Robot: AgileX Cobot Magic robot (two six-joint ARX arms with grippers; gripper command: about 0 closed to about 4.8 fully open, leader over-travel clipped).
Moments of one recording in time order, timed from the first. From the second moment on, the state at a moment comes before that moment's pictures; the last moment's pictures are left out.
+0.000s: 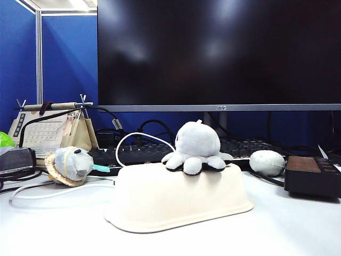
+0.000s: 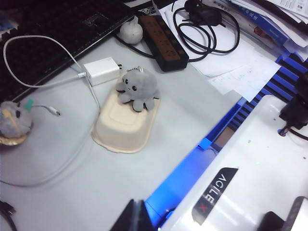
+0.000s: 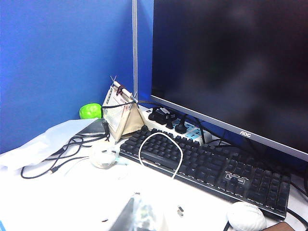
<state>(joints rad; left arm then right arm) -0.70 0.38 1.00 -1.10 0.22 -0.04 1.08 0.01 0.69 -0.65 0.37 -0.05</state>
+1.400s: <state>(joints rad) -0.16 0.27 0.51 -0.52 0.24 0.22 1.08 0.01 0.69 -0.65 0.37 -0.05</state>
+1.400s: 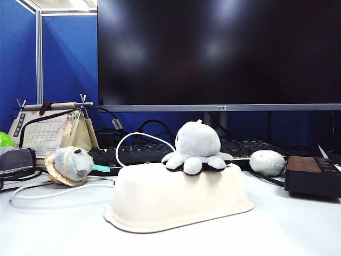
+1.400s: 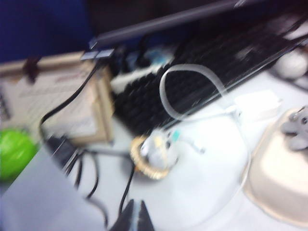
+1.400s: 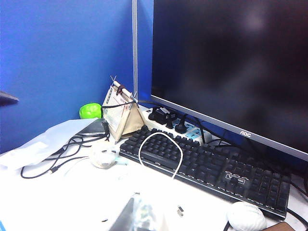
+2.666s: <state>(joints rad) 0.03 0.03 0.13 -0.13 0.16 -0.04 1.08 0.01 0.69 -0.65 0.37 -0.05</state>
